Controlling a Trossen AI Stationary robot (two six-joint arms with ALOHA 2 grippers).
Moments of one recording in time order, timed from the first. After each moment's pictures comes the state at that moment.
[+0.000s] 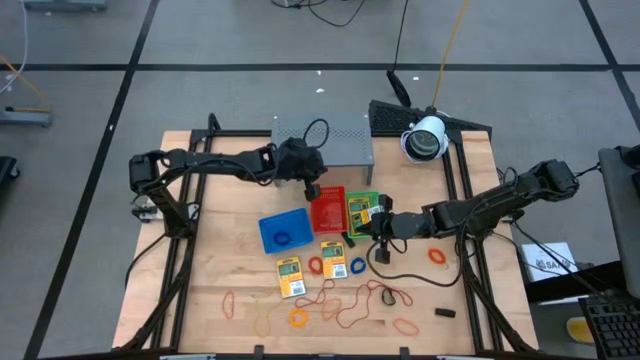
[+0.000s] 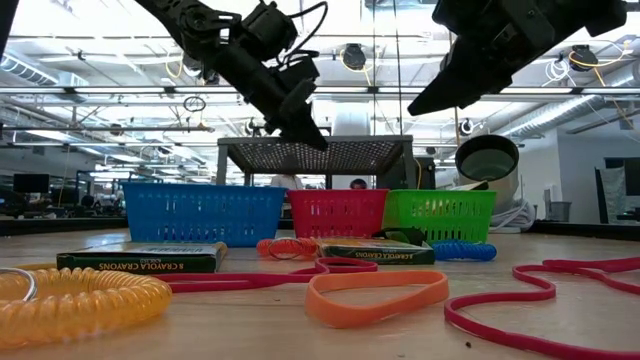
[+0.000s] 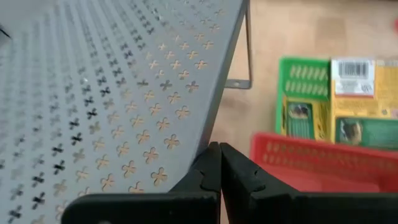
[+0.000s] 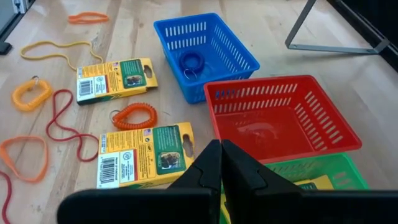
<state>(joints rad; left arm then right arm) 0.33 1.68 1.09 -0.01 -0.04 0.10 0.26 1.25 0.66 0.01 0.31 0.17</state>
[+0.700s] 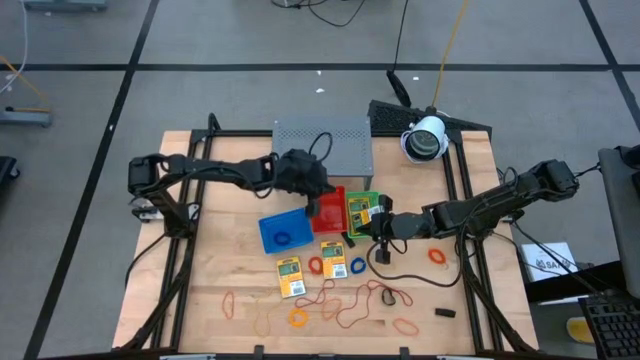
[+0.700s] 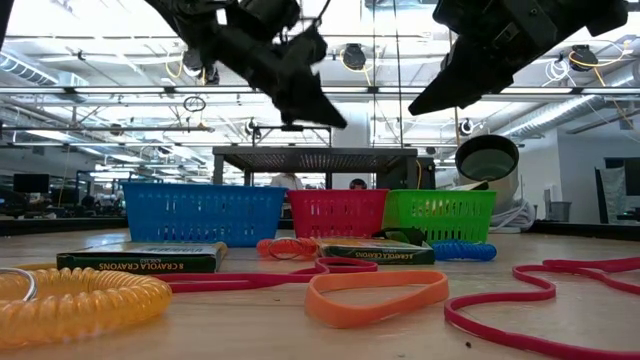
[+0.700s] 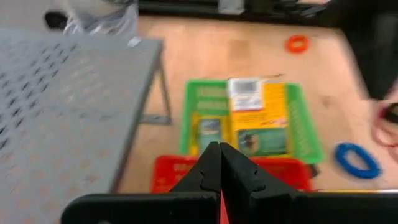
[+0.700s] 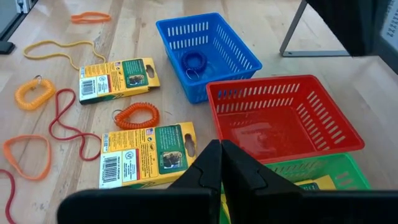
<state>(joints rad) 0.20 1.66 1.09 0.03 0.15 0.07 0.26 1.25 0.66 0.01 0.31 0.17</state>
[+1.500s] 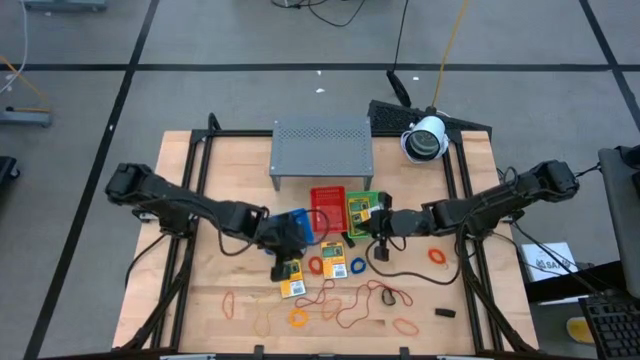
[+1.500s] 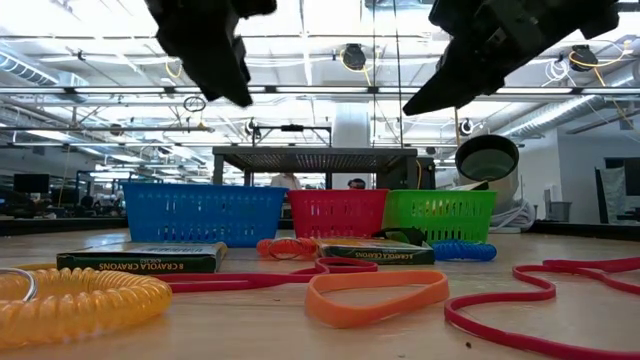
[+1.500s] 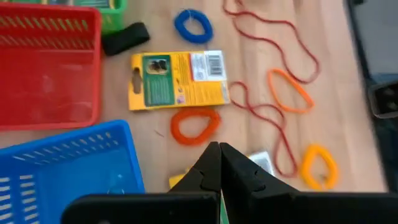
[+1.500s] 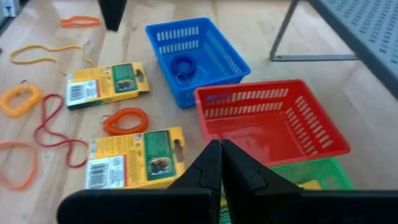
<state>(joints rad) -0.25 1.55 1.09 -0.46 0.03 -0.29 0.23 1.25 0.66 0.03 0.31 0.15</state>
